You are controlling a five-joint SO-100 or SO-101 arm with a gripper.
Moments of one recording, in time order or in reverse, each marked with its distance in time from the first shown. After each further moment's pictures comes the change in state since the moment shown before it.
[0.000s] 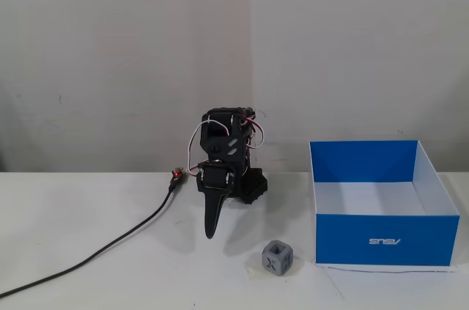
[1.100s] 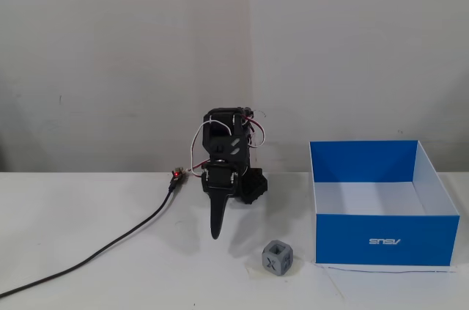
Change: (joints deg) arm -3.0 0.0 0.0 0.0 -0.8
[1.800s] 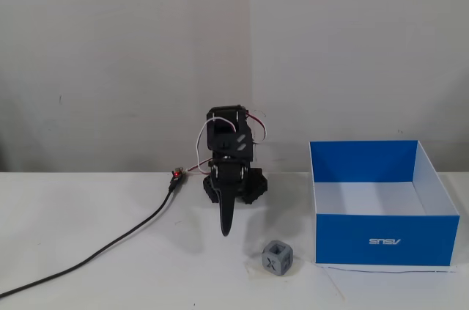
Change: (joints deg) arm -6.2 -3.1 -5.2 -1.4 -1.8
